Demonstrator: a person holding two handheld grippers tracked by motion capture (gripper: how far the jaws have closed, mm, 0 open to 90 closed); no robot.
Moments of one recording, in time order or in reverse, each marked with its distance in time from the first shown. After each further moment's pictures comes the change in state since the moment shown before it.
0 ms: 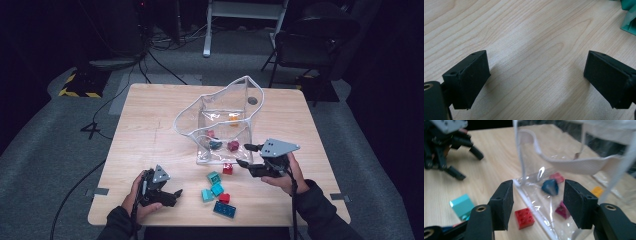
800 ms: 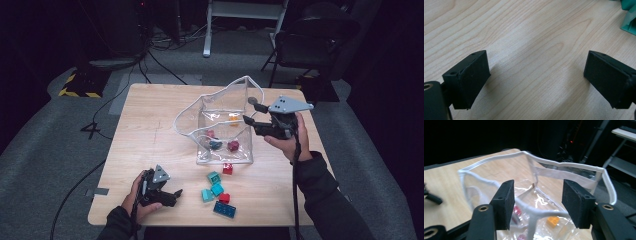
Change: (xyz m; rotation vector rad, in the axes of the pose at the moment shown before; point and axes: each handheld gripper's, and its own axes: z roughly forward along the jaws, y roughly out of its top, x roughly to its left) left arm 0.000 0.000 0.000 0.000 0.000 0.000; right arm -0.058 0.081 -0.021 -0.081 -0.204 0.078
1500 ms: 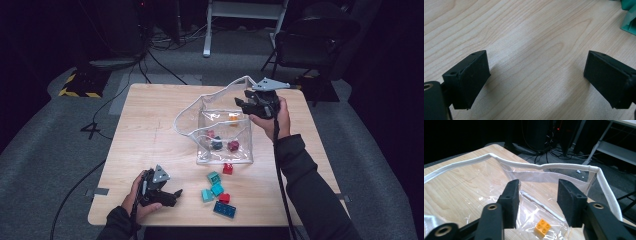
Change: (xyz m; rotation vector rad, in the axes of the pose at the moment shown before) left arm 0.000 0.000 0.000 0.000 0.000 0.000; right arm -0.031 0.015 0.069 0.079 -0.117 0.095
